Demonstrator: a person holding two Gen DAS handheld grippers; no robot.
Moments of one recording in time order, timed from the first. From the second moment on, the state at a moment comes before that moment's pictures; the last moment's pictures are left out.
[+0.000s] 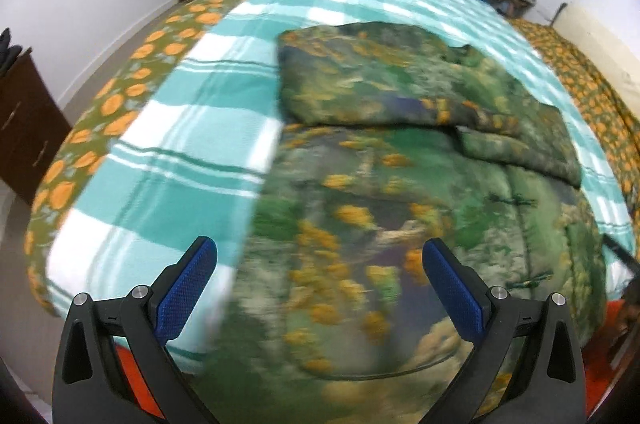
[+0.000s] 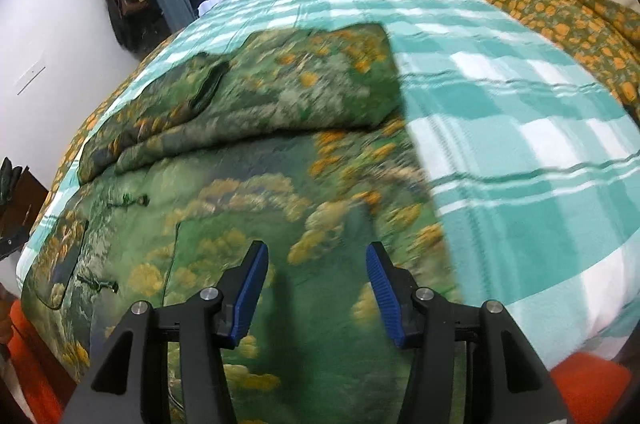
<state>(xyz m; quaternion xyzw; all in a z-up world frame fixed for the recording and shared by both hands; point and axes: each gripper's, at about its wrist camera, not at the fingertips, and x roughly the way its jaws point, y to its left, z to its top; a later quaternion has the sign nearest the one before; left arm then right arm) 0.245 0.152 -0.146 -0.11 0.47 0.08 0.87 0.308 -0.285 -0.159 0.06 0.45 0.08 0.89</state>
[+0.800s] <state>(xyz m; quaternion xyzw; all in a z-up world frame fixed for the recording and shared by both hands) 0.224 0.146 -0.208 -0.12 0.58 -0.01 0.81 0.279 -0.333 -0.196 -0.01 0.63 0.16 0.76</state>
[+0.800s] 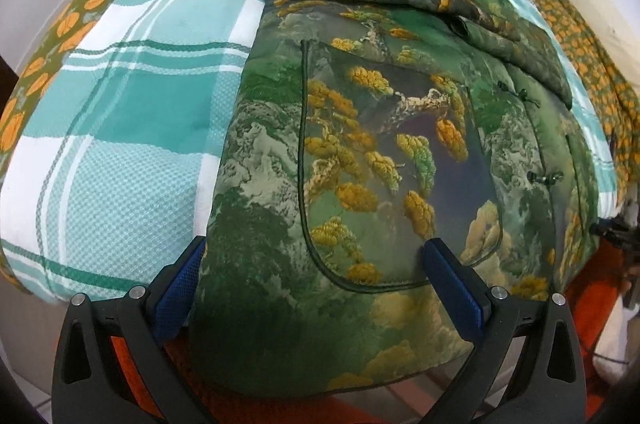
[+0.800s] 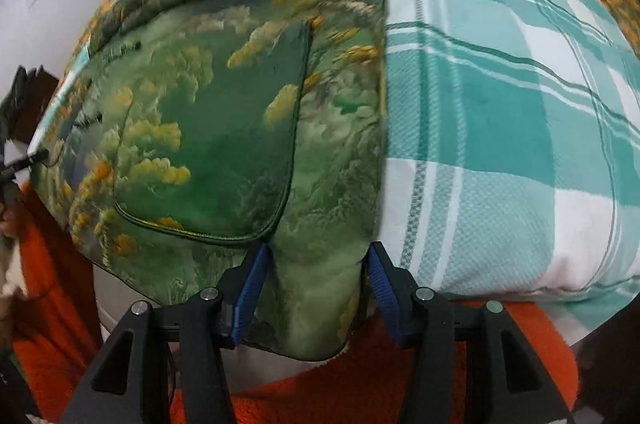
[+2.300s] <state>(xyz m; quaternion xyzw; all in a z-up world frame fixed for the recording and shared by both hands) 0.175 0.167 -0.129 -0.17 0.56 -0.06 0.81 0.260 -0.344 -0.099 0.08 0.57 0.22 0.79</state>
